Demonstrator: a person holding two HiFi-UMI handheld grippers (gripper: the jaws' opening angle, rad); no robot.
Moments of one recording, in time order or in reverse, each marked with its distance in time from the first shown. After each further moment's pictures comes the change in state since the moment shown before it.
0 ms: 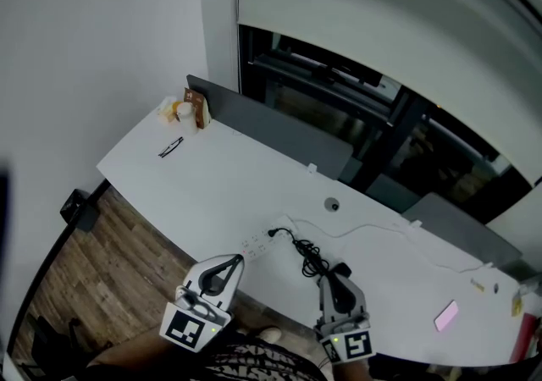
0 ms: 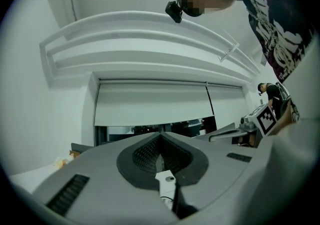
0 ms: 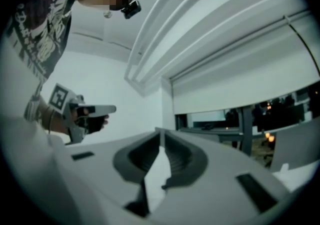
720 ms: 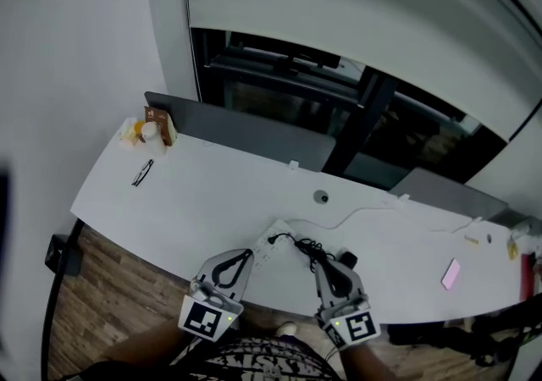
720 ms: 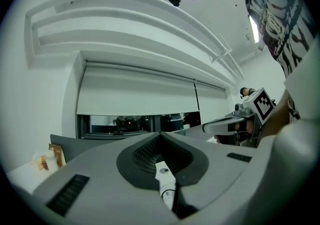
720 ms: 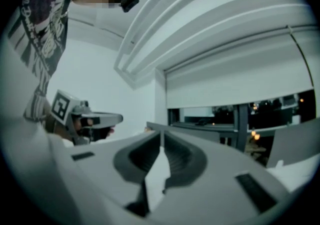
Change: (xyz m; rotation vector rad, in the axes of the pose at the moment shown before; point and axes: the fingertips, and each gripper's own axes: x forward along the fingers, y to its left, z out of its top) left arm 0.046 0.061 -0.043 -0.046 0.063 -0.224; right arm 0.068 0.031 -0.011 -0.009 0.100 -0.134
